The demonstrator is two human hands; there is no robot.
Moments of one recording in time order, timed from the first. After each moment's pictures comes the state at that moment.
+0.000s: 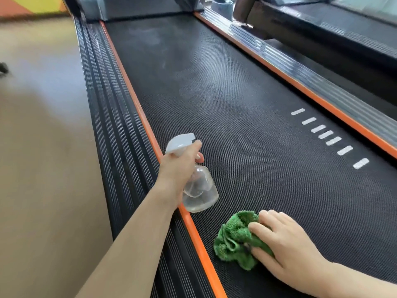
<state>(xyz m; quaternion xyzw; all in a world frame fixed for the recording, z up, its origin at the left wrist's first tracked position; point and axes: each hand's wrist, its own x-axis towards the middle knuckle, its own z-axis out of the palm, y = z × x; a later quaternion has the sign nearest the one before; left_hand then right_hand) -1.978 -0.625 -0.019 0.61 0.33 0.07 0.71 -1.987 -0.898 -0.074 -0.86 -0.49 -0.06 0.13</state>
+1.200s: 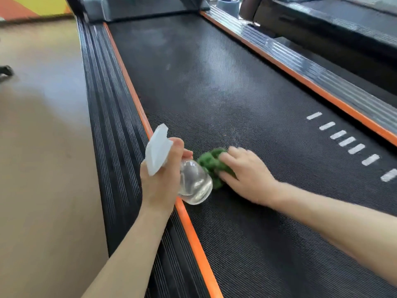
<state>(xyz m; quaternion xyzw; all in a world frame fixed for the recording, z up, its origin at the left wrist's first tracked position) -1.983 -0.599 -0.032 0.62 0.28 0.27 0.68 -1.852 -0.768 -0.083 -0.87 -0.47 -0.07 0.16</state>
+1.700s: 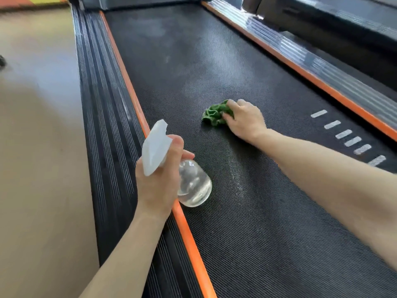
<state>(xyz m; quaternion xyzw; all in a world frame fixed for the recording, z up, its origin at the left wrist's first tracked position) -1.980 -0.600 -0.036 0.63 0.27 0.29 0.67 -1.707 -0.707 -0.081 -0.94 -0.32 -0.09 0.12</state>
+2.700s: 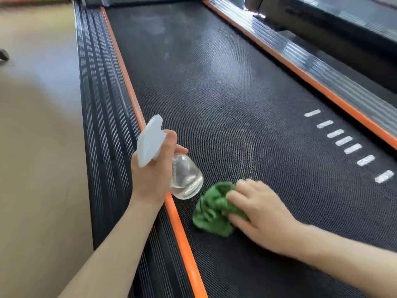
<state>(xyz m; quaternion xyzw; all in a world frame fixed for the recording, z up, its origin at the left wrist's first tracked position) -1.979 -0.605 -0.030 0.64 0.29 0.29 0.66 -1.912 -0.834 -0.076 -0.84 -0.53 -0.03 0.13</state>
